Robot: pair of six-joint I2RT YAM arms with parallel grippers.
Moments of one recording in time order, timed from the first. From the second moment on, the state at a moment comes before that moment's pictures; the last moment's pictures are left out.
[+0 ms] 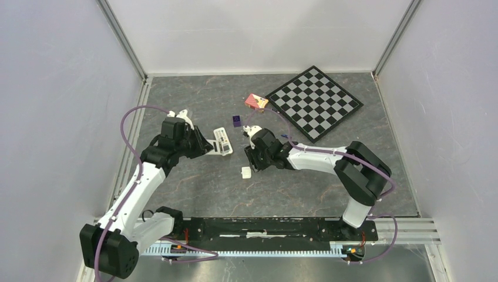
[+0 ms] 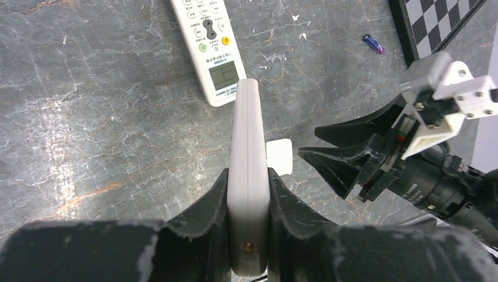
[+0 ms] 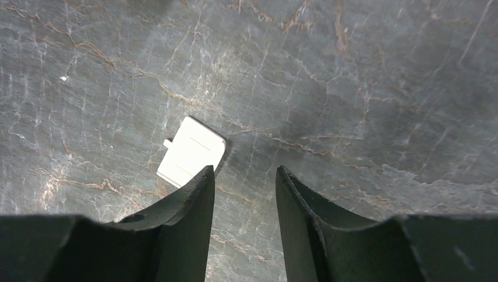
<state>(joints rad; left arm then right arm) -0.26 0.99 0.80 -0.54 0.18 -0.55 0.89 1.73 1.00 -0.13 0.03 0.28</state>
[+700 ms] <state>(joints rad) -0.26 0.86 0.70 -0.57 0.18 -0.57 0.94 1.83 1.05 -0.15 0.06 0.43</state>
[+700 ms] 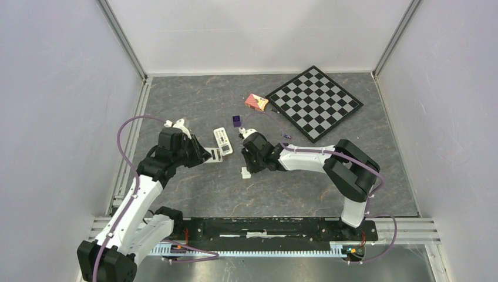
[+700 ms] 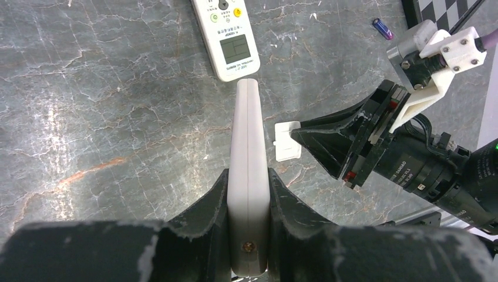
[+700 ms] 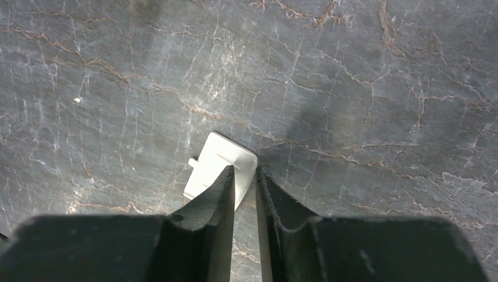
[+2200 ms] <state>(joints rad) -0.39 1.29 0.41 0.12 0.46 -1.00 0.75 1.36 0.76 -0.10 0.16 0.43</state>
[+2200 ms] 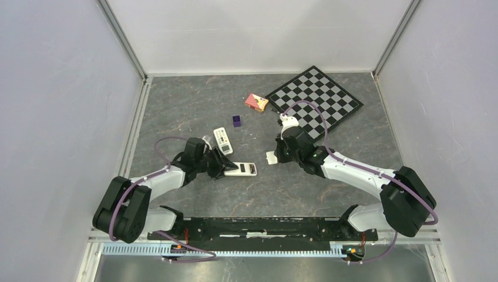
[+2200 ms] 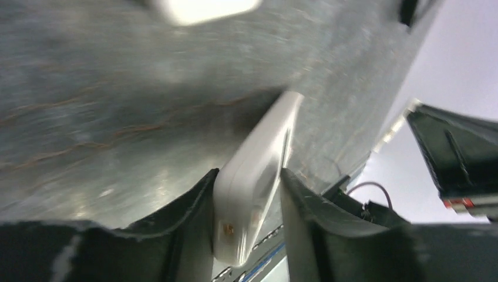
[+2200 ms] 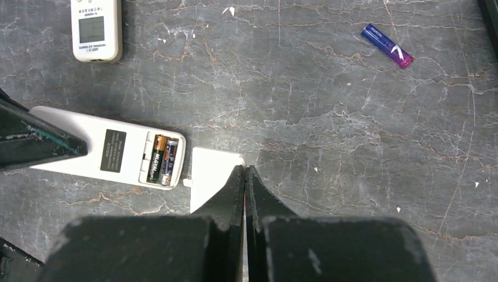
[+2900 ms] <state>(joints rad) -0.26 1.06 0.59 -0.42 0.18 -0.76 0.74 1.33 0.76 -0.04 0.05 0.43</state>
